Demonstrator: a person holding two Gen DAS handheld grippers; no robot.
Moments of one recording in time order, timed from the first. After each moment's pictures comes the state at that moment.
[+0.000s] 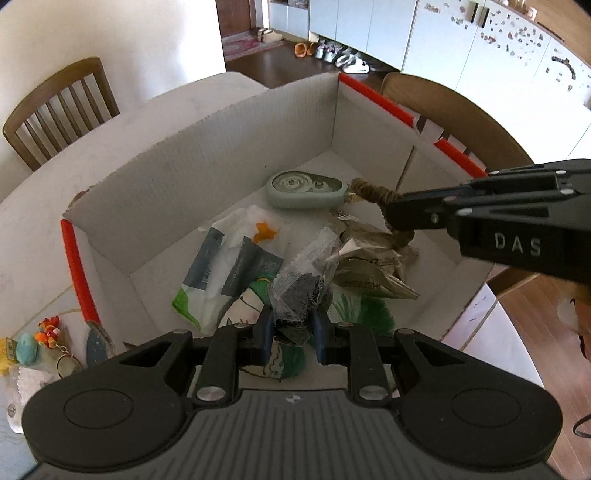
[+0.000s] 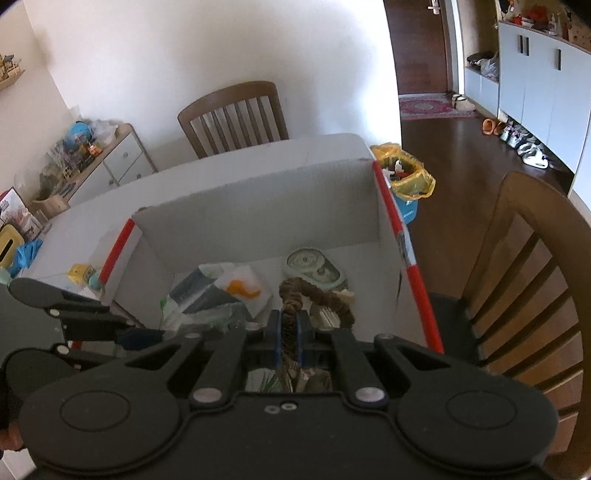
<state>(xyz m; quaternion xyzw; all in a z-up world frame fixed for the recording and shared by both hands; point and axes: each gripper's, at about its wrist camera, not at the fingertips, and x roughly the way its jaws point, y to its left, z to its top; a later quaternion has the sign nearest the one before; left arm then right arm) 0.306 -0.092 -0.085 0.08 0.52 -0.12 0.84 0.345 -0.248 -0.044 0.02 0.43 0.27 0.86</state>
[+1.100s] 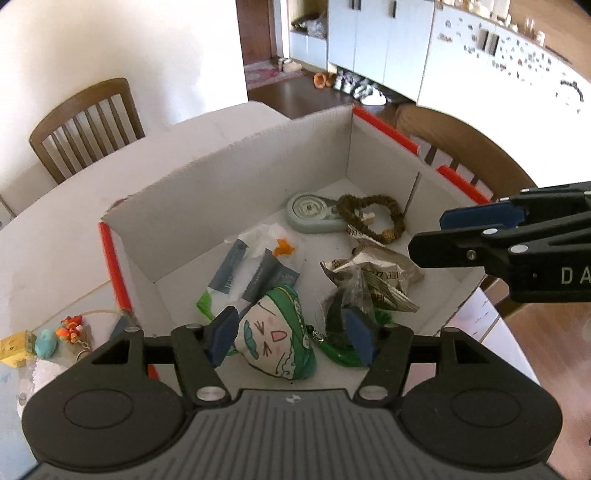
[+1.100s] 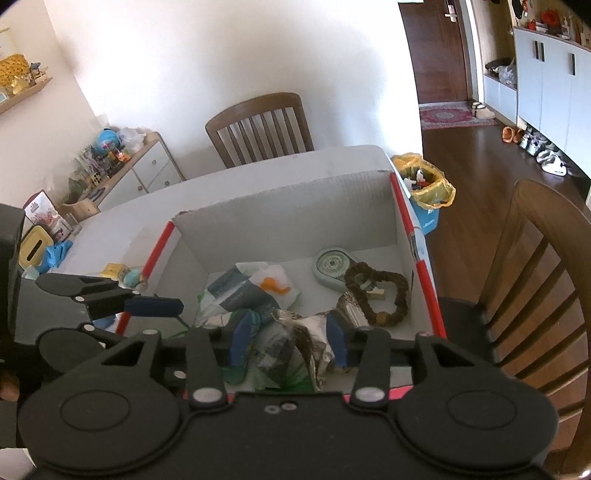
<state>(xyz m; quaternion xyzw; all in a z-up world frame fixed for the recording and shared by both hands) 0.277 -0.083 -0.065 0.07 0.47 -0.09 0.88 0.322 -0.267 -0.018 0.04 0.41 0.31 0.86</state>
